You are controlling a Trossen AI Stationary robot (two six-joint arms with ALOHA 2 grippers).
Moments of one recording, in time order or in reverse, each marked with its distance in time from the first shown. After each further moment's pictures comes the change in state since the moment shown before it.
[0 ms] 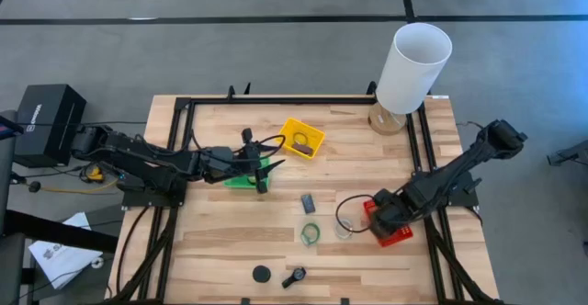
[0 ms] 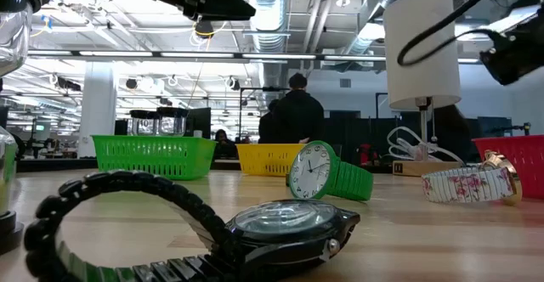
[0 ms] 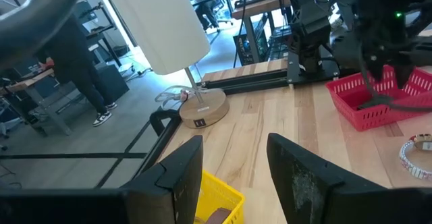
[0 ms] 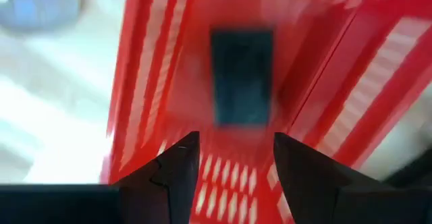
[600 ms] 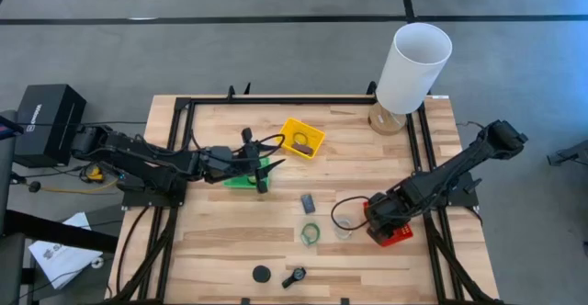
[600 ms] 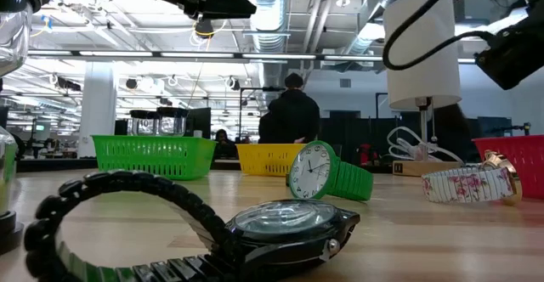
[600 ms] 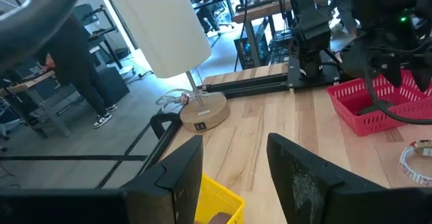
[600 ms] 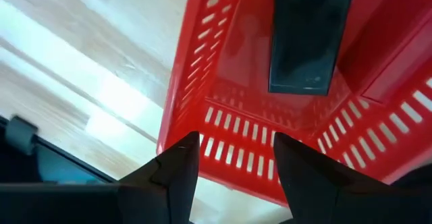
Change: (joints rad) left arm 0.000 0.000 0.000 0.016 0.000 0.000; right arm -0.057 0.000 0.000 0.092 -0.148 -0.060
